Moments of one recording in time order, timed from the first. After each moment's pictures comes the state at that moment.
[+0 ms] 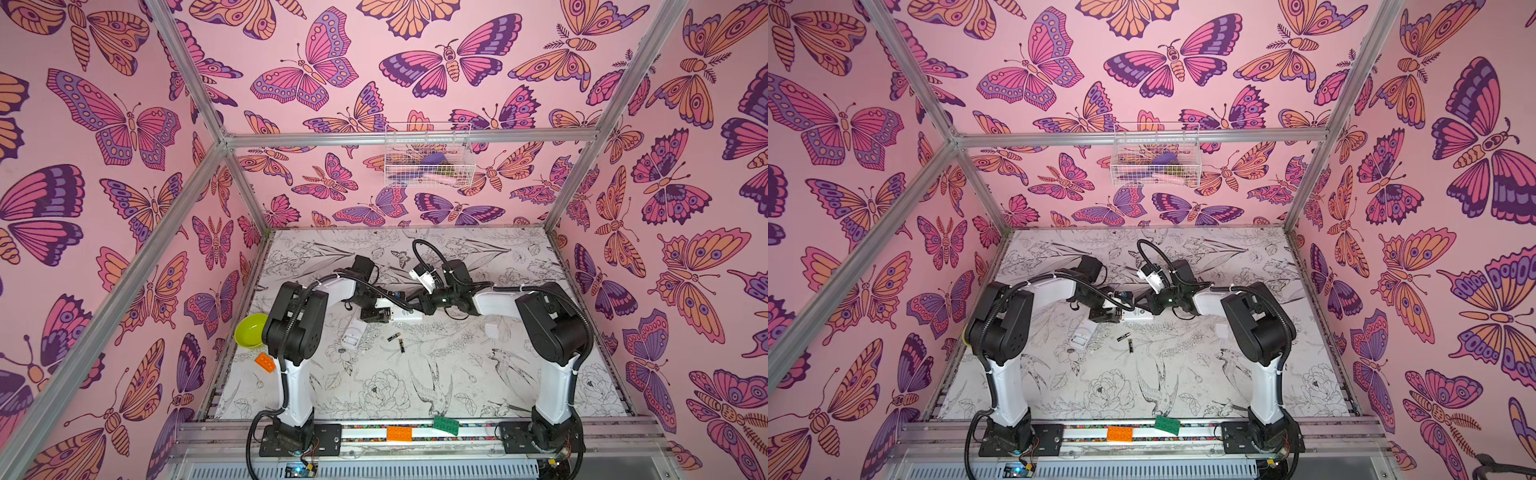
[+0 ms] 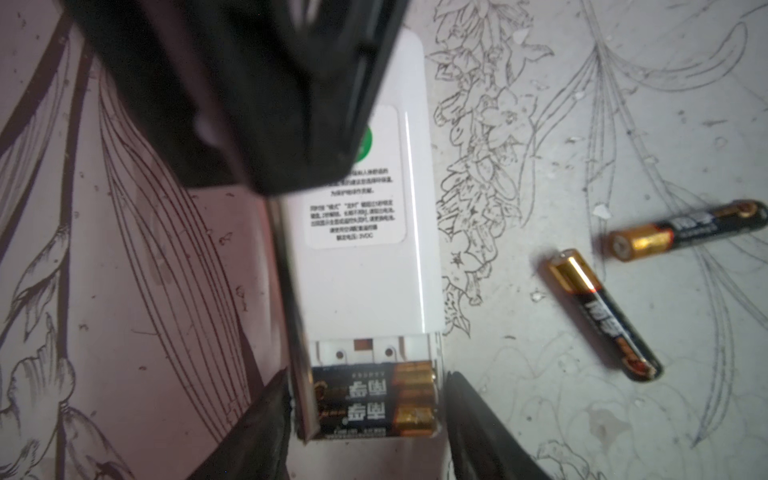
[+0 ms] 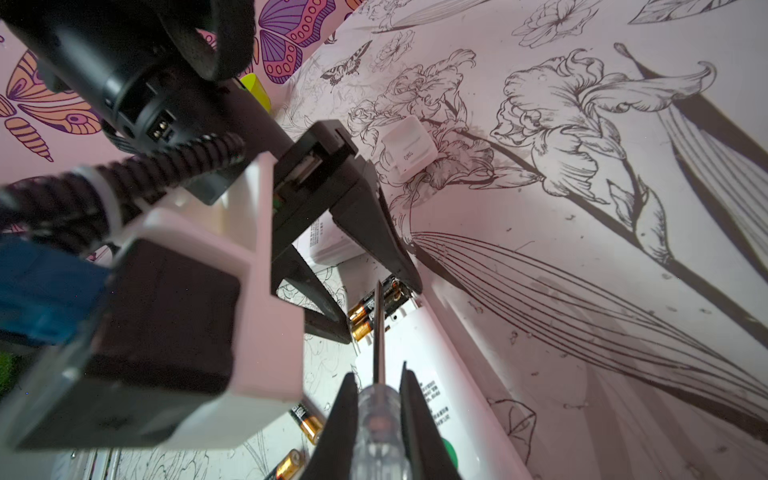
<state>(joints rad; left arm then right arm) -0.36 2.00 1.27 -0.58 0.50 1.24 0.50 1.98 1.08 0.21 -0.78 0.04</state>
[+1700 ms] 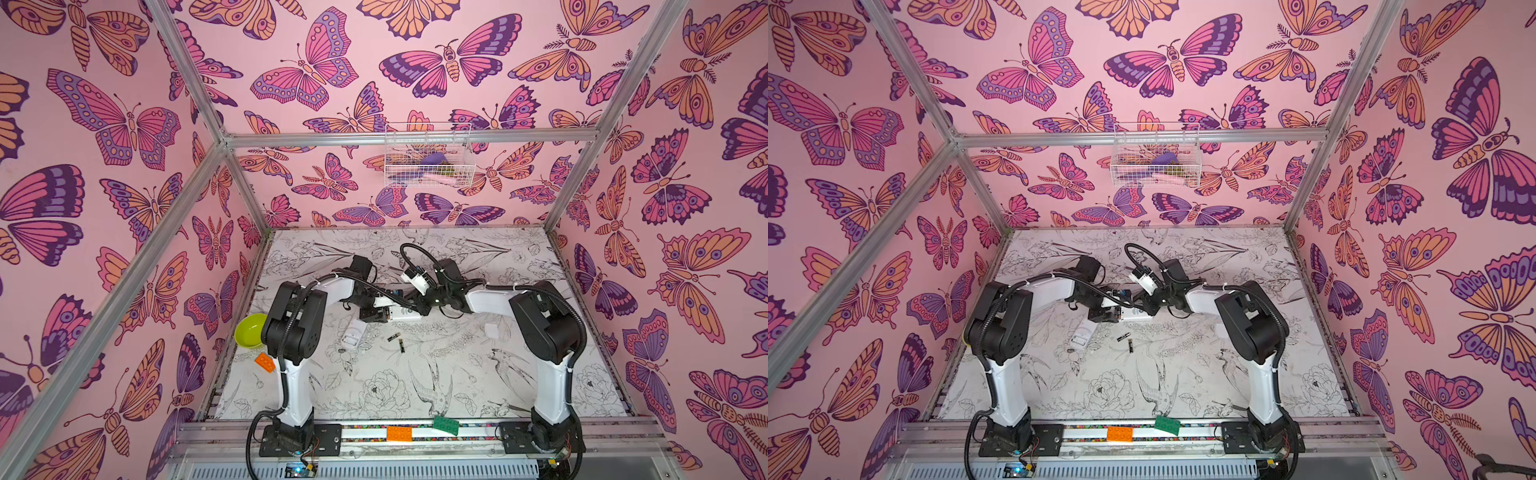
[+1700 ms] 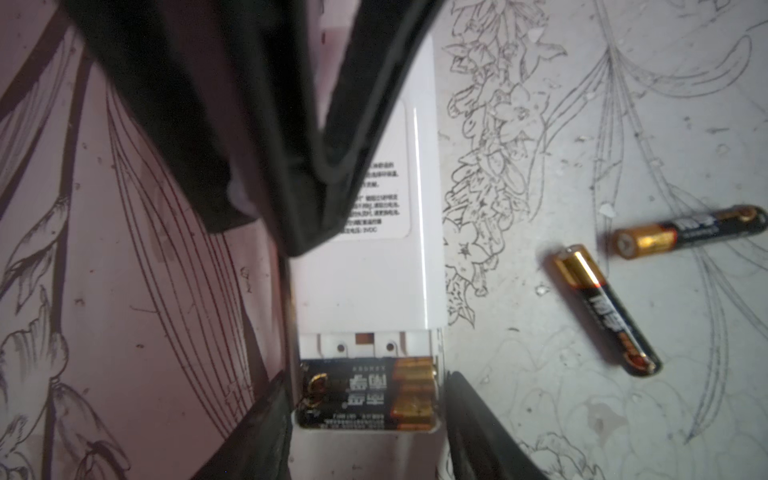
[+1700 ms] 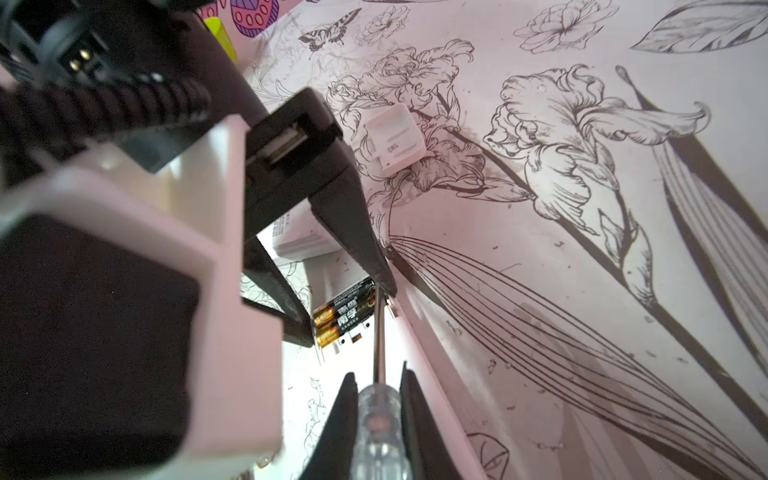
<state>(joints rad) -0.34 2.00 1.27 -0.58 0.51 1.20 0.53 2.03 1.19 0.08 -0.73 -0.11</state>
